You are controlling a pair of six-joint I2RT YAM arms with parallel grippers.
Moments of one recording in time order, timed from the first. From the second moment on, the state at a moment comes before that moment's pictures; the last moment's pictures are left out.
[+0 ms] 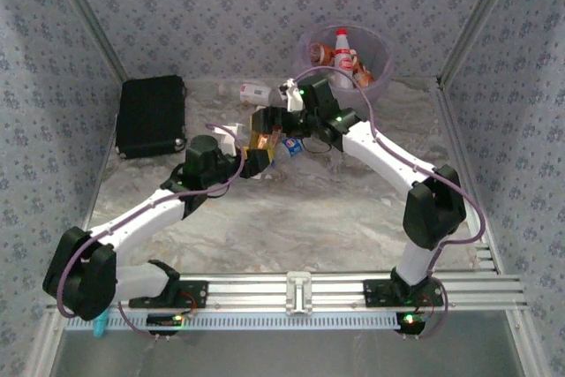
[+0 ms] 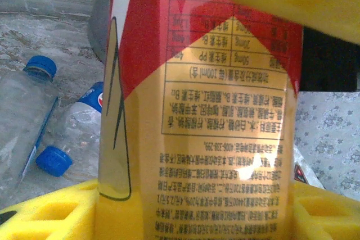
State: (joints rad) left arm -0.55 1.23 0.69 0.22 0.33 -0.57; right arm 0.61 1.74 1.52 -0.34 -0.49 0.59
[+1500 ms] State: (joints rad) left arm -0.58 1.05 0.69 -0.11 0.08 -0.52; right arm 0.22 1.83 2.32 -0.79 -0.02 0.08
